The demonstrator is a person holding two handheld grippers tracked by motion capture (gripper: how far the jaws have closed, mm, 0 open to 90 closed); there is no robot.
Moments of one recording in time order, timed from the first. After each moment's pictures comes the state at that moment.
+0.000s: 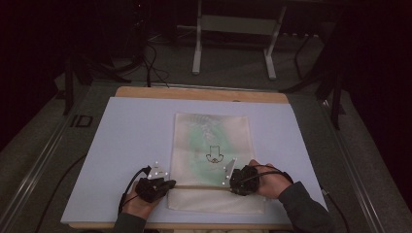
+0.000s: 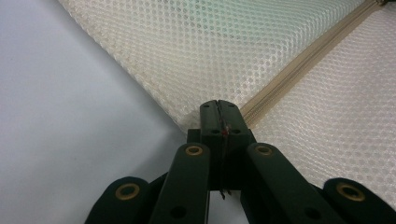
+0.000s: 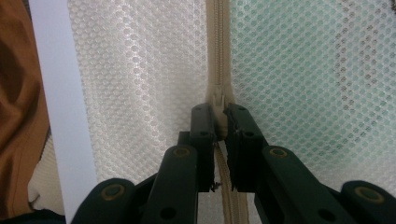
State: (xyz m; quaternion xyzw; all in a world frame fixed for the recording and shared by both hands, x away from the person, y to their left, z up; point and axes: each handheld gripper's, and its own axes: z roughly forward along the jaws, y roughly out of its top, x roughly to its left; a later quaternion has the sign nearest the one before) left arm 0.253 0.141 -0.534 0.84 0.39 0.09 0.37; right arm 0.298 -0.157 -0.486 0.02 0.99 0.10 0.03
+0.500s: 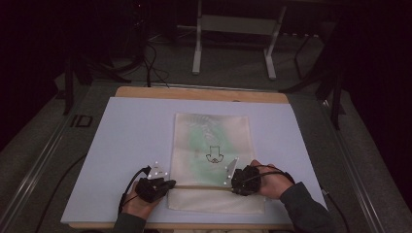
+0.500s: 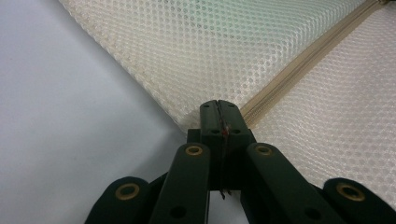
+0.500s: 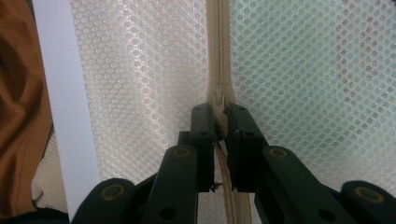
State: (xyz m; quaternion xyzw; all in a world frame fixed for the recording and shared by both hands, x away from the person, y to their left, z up) left arm 0.252 0.141 -0.534 0.84 0.39 0.09 0.37; right arm 0.298 -0.162 -0.486 0.03 0.99 0.10 0.03
